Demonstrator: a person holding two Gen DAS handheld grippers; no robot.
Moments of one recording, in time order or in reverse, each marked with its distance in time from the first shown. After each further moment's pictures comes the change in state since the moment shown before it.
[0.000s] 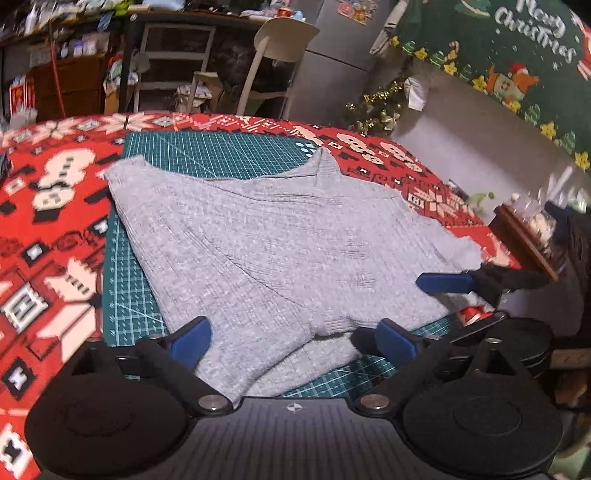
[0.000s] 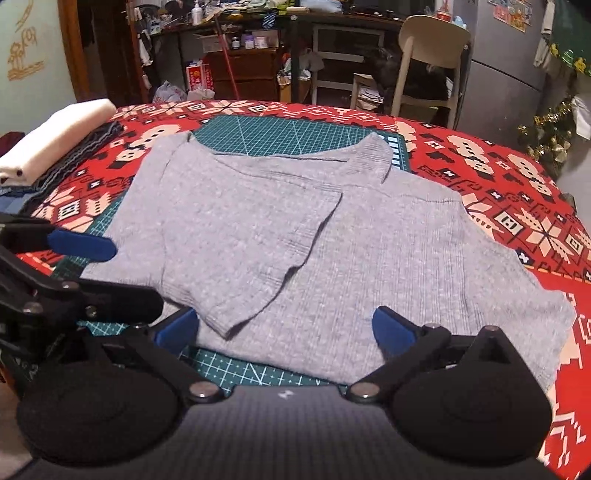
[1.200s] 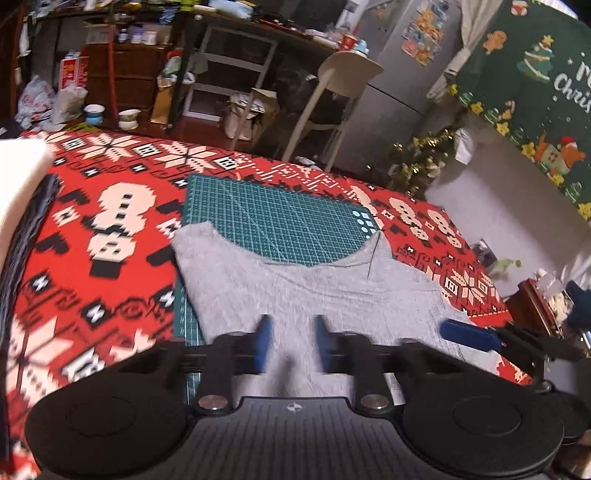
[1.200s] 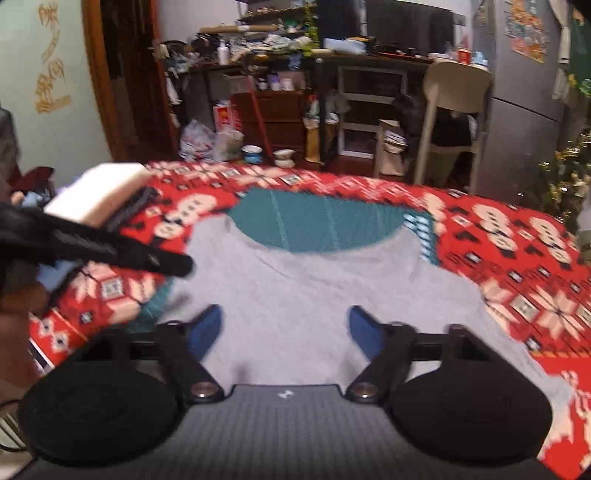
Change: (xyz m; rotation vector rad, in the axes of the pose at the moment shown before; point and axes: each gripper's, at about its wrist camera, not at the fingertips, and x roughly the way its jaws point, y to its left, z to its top) left arm -0.021 0.040 0.077 -0.146 -0.055 0.086; right arm -0.025 0.014 0.073 -0.023 -0.121 0.123
